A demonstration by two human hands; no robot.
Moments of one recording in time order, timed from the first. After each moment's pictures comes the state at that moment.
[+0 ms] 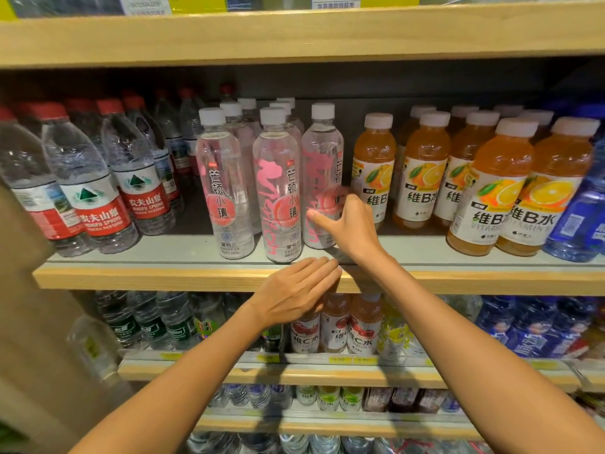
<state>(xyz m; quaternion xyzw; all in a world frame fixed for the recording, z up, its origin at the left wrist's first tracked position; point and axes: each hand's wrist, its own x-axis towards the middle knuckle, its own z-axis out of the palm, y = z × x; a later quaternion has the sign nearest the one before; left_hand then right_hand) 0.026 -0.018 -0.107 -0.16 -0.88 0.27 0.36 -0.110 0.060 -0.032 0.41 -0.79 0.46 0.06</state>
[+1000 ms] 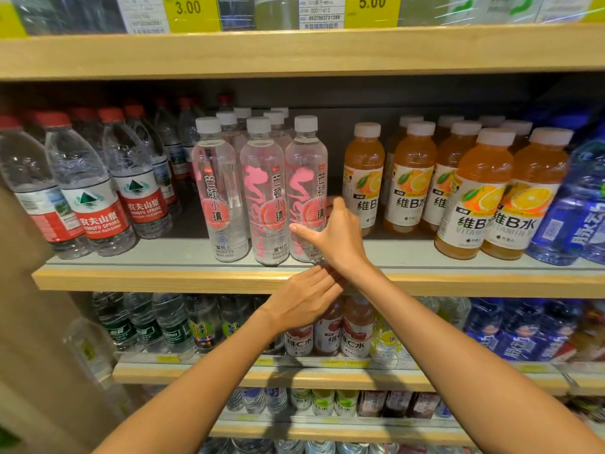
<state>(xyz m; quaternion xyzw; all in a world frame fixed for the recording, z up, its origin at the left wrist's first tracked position) 0.003 0.007 -0.115 -0.14 -0.91 0.17 0.35 -0.088 0.071 -0.027 0.42 -0.78 0.46 0.06</state>
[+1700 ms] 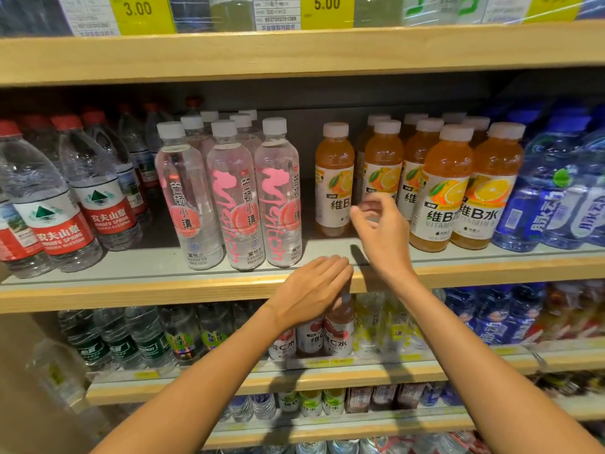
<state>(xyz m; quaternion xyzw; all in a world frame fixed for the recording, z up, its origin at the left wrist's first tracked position) -0.028 0.041 -0.089 -0.13 -0.92 0.19 0.31 -0.136 0.143 -0.028 0.34 -0.72 0.60 0.09</state>
